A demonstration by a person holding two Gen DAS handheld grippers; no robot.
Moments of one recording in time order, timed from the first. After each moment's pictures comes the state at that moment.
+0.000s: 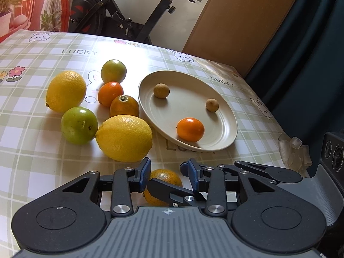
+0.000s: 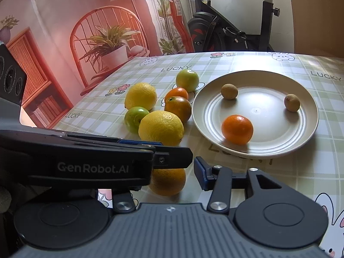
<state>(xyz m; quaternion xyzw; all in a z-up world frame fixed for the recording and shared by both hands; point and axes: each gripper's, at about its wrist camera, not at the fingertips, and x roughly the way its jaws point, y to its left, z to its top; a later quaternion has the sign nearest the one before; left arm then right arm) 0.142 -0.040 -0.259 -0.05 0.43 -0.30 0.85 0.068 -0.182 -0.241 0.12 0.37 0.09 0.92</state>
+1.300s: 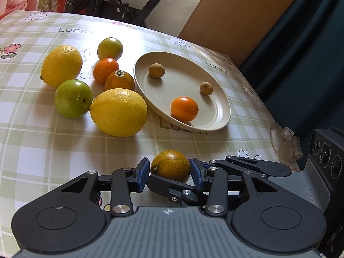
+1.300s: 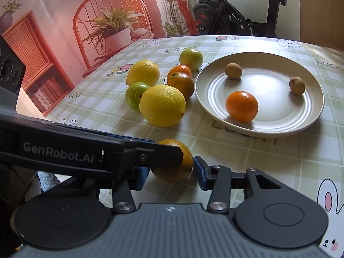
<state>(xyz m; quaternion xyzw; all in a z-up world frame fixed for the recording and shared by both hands) 0.135 -0.036 -0.273 -0.07 0.46 -0.32 0.83 0.063 -0.180 -0.254 0.10 0.41 0.10 0.90</state>
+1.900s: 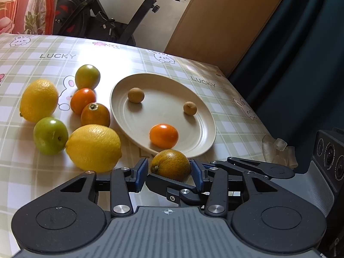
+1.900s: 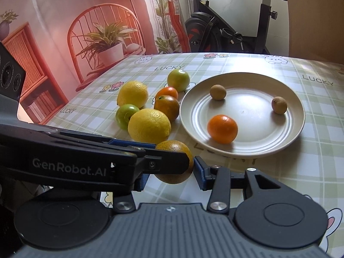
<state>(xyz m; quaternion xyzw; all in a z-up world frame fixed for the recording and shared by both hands) 0.148 -0.069 -0.249 -0.05 0.42 -0.34 0.84 0.062 -0.195 -0.234 0.10 0.37 0.08 0.92</state>
